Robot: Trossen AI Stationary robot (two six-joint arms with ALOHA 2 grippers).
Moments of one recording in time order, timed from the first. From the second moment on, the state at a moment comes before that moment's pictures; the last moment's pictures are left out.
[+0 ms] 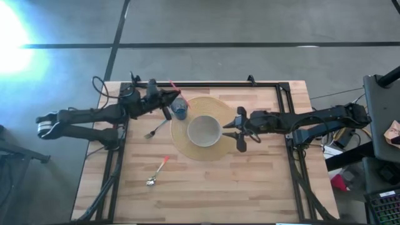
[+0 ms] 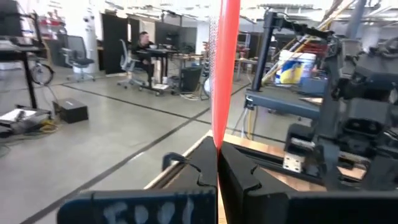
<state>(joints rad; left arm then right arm) 0.29 0.95 0.66 0.39 -0.17 -0.07 0.02 1.16 0.70 0.00 0.08 0.10</state>
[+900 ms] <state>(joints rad) 0.29 0.98 0.65 0.20 -0.45 -0.11 0.02 1.16 0.70 0.00 0.08 0.10</state>
